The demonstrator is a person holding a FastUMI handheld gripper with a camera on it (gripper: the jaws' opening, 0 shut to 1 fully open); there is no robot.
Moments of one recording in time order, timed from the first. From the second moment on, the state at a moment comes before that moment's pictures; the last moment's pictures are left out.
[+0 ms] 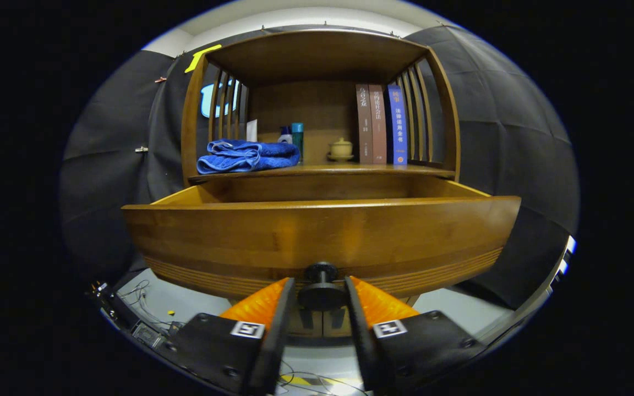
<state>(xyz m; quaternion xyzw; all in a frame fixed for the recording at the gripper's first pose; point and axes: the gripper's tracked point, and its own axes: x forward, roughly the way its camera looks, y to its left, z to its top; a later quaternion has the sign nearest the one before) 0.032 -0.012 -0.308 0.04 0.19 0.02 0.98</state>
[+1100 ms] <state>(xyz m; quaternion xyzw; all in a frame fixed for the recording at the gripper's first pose) 0.161 -0.044 -0.194 0.04 0.40 0.03 0.92</state>
